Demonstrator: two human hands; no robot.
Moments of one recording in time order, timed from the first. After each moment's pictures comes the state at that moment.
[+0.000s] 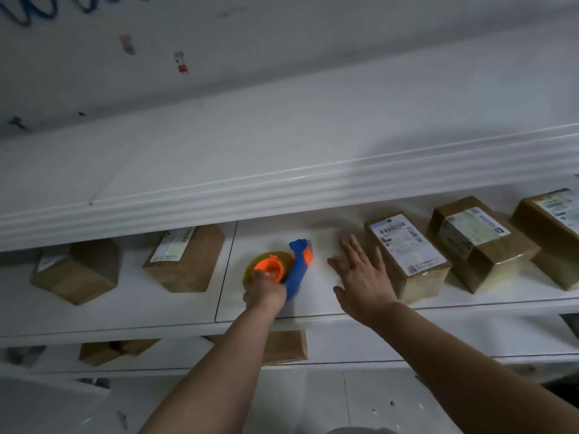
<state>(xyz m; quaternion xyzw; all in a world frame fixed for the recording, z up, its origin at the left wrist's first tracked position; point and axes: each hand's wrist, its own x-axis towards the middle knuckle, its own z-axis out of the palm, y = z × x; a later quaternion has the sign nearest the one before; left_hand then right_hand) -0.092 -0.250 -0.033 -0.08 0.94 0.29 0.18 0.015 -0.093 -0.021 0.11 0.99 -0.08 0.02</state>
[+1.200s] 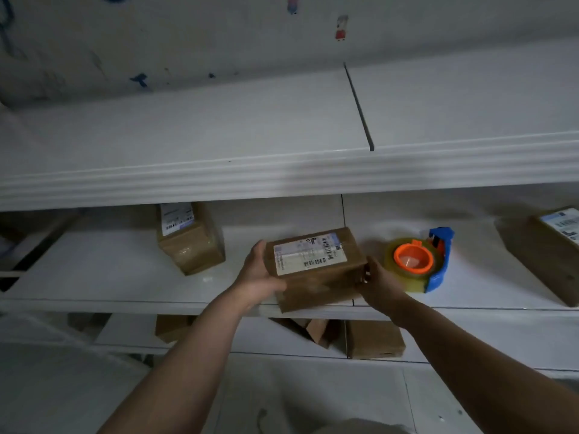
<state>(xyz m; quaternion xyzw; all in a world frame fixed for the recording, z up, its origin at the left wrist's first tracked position) -0.219 -0.559 0.008 0.11 0.87 0.41 0.23 -0.109 -0.346 -0.027 0.22 0.85 -0.47 0.01</state>
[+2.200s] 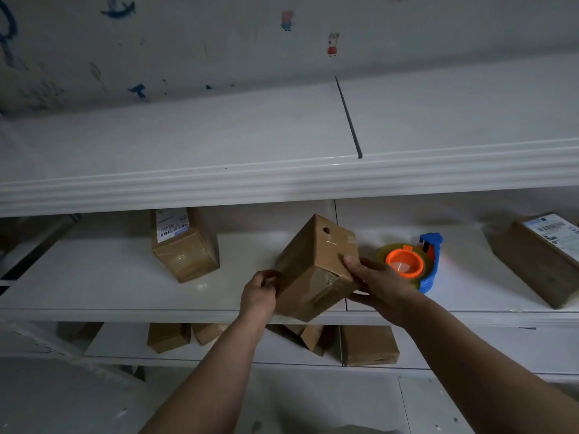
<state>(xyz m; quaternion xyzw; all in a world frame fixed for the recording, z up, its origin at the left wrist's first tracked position) -0.190 -0.541 -0.018 -0.06 0.83 0.53 0.17 -0.097 -0.341 0.002 0.24 0.57 -0.78 0.03</state>
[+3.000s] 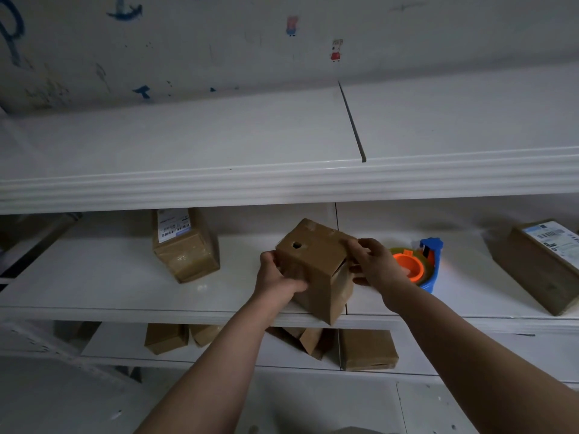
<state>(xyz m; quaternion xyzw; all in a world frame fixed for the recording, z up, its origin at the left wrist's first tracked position) -0.192 -0.520 0.008 0.03 0.82 0.54 0.19 -0.120 -0.342 0.020 0.28 0.70 -0.65 -0.08</state>
